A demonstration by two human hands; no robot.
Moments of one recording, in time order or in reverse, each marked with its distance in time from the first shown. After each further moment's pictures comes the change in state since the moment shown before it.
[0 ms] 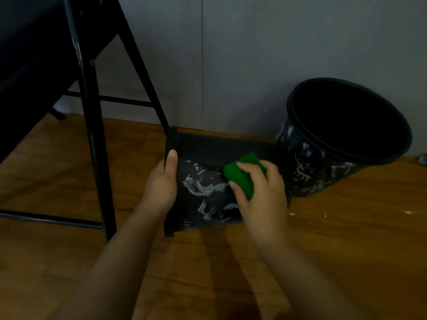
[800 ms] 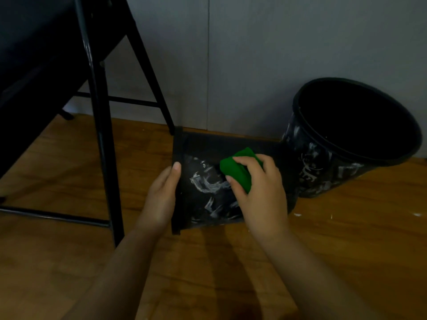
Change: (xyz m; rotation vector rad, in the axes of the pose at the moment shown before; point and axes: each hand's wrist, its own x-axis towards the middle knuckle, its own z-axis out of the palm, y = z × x) left_hand -0.010 -0.027 -0.014 -0.174 -0.117 0.047; right_hand 0.012 -0.012 0.002 0.039 -0.044 -0.039
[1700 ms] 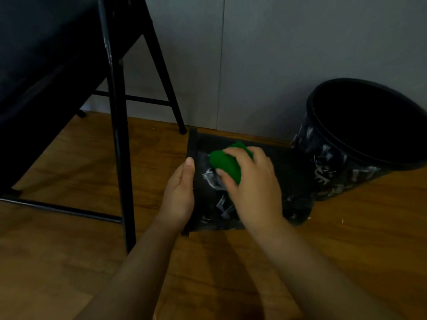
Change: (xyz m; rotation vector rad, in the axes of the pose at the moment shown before) left_hand 0.009 -0.006 0.011 -0.032 0.073 0.092; right_hand 0.012 -0.035 0.013 -0.091 -0.050 -0.066
